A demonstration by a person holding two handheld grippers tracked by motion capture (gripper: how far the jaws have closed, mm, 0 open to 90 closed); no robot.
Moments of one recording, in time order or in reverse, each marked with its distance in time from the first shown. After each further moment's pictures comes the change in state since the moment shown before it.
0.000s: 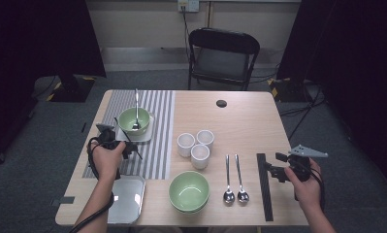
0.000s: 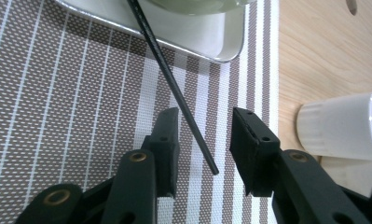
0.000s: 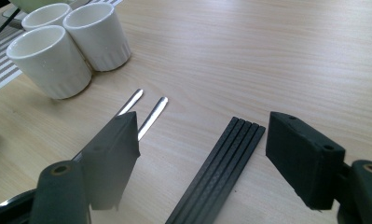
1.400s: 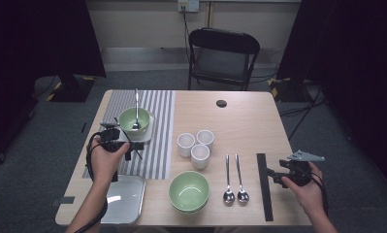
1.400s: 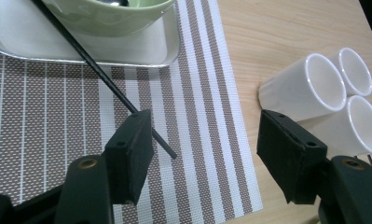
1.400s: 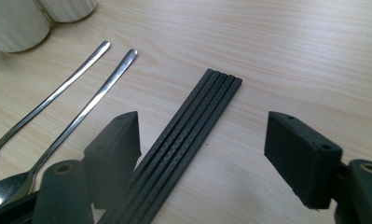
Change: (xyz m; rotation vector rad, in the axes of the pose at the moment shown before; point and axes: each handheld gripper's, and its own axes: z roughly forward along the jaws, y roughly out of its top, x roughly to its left) left arm -0.034 -0.011 -0.024 -0.055 -0.027 0.252; right arm -0.010 -0.021 0.004 0.120 -0.074 -0.028
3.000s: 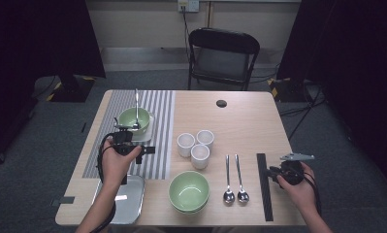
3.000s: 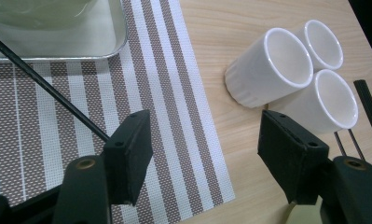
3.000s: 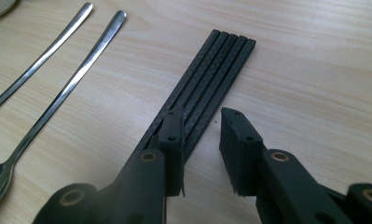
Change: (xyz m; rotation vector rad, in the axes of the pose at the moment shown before) left arm -0.031 -0.008 0.011 0.034 -0.043 0.087; right arm 0.004 -0.006 0.021 0.121 -0.005 0.040
